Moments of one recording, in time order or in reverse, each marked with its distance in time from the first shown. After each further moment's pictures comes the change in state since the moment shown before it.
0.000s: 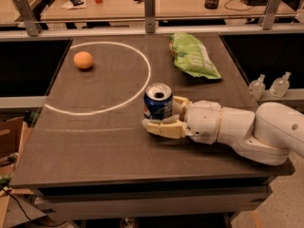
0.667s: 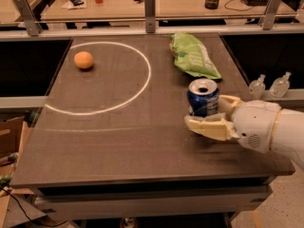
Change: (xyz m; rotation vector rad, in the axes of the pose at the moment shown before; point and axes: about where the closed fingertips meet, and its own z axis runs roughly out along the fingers) arm -0.019 -0.016 -0.102 0.324 0.201 0.041
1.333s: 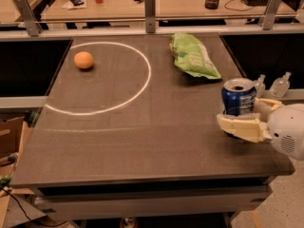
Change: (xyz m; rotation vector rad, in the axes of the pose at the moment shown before) arm 0.011 -0.043 -0.069 0.297 0.135 0.089
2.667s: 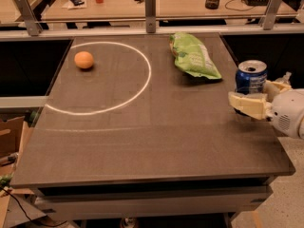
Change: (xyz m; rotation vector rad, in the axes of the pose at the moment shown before) arm -0.010 -0.079 0.015 0.216 -0.094 -0.008
